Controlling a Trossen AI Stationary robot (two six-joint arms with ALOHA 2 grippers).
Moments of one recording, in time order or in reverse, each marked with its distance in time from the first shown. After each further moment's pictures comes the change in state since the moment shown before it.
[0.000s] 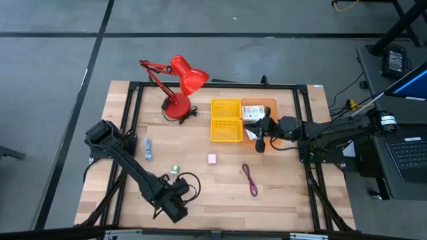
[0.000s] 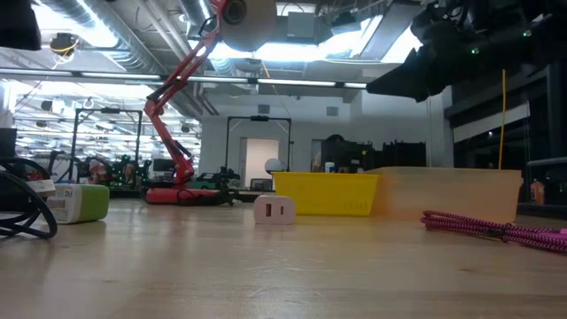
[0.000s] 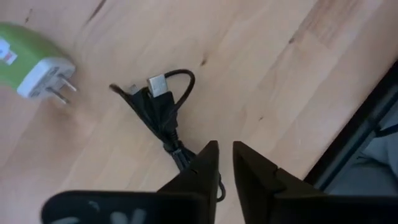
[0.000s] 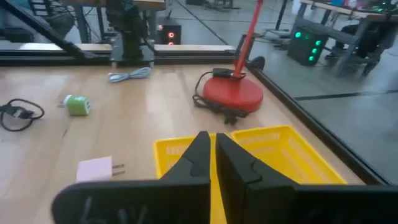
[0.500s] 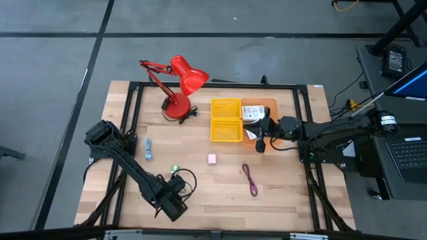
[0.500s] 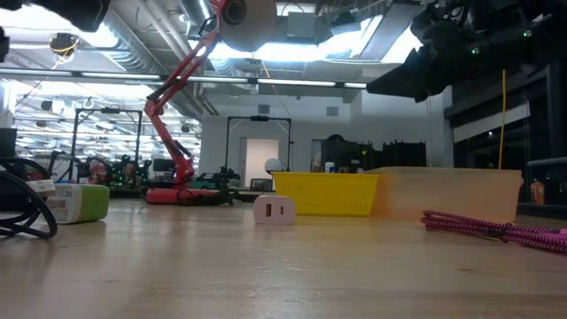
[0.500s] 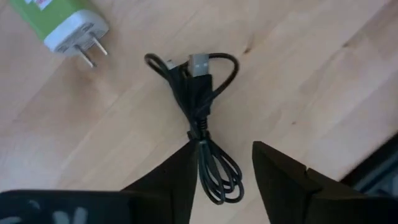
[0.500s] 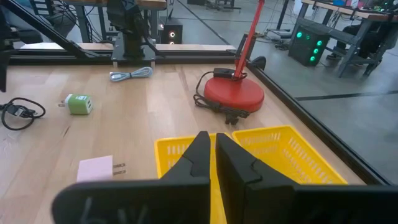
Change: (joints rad) left arm -0.008 0.001 -0.051 -0.019 0.007 -0.187; right arm 0.000 0.000 0.000 -0.001 -0.005 -0.004
